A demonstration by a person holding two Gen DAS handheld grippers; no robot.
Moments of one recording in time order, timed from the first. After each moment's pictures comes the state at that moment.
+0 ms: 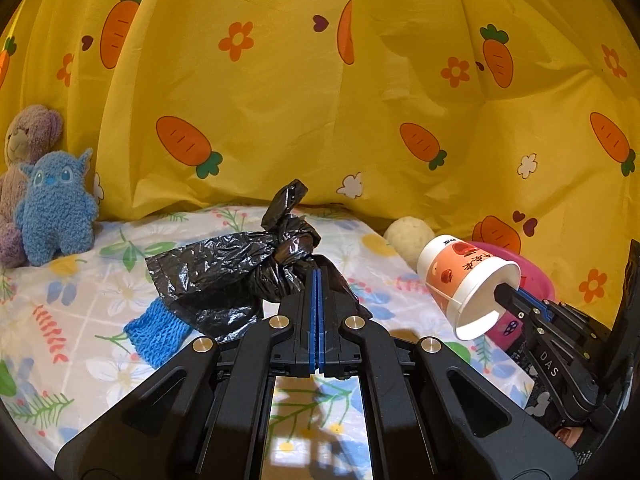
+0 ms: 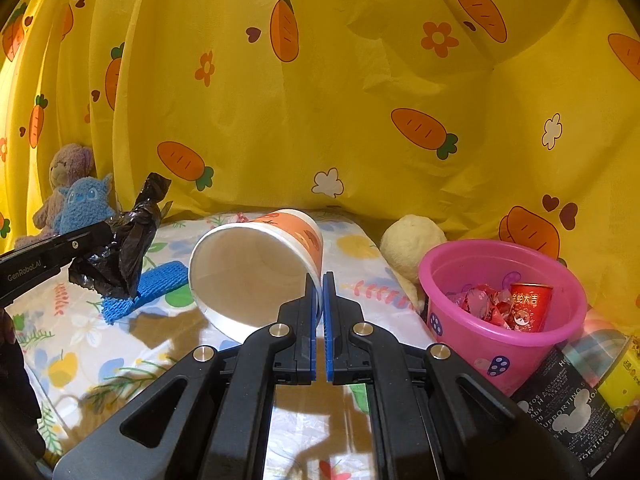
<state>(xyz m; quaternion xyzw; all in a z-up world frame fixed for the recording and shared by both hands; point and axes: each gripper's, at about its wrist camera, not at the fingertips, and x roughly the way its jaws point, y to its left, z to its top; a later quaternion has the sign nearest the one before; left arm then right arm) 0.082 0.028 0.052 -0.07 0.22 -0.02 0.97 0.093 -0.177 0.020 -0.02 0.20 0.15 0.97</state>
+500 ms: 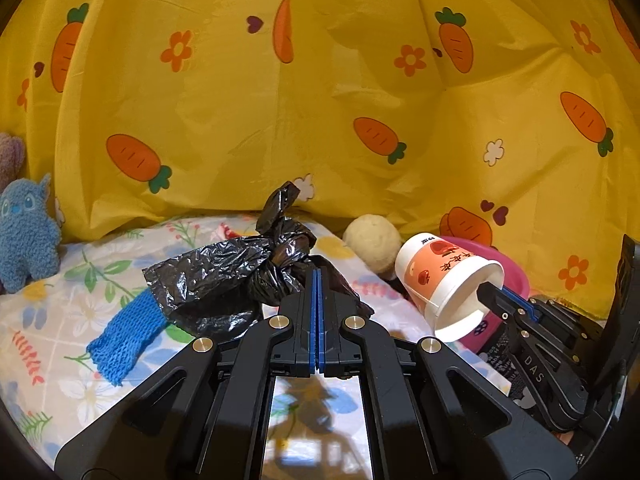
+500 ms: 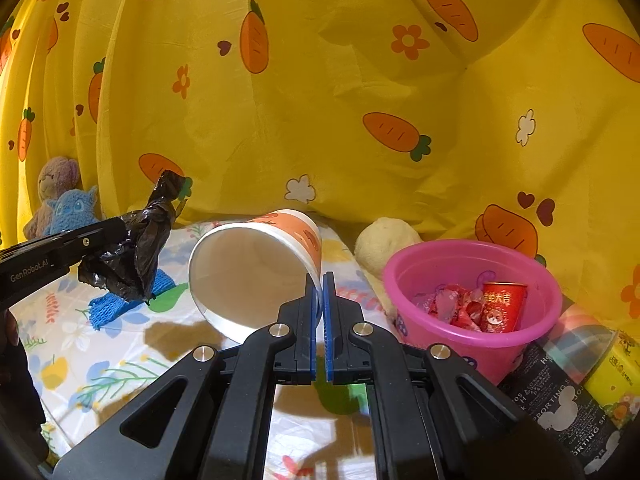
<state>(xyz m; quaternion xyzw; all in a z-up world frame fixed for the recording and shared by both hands) 0.101 -0.031 0.063 -0.04 0.22 -0.08 0.97 0.093 -0.214 0.028 -0.01 0.19 0.12 0.97</state>
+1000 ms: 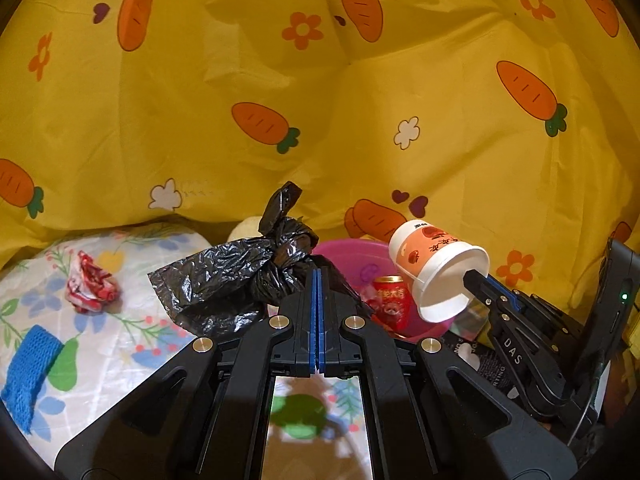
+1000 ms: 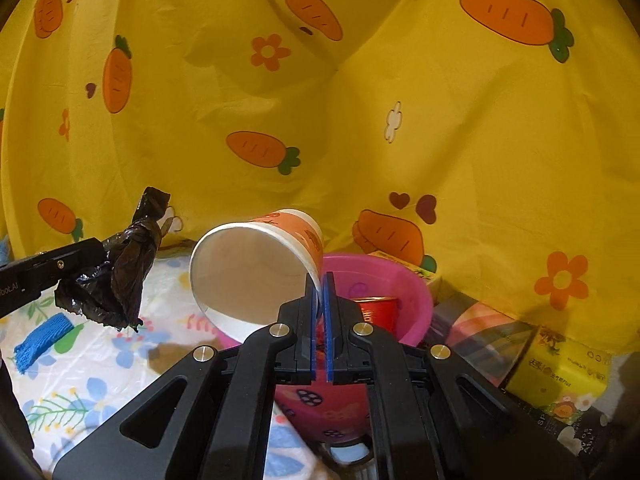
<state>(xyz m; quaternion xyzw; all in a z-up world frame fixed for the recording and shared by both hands) 0.170 -0.150 0.064 -0.03 0.24 -0.23 0.94 0.117 -0.322 0.037 0.03 0.17 -0.05 0.98</state>
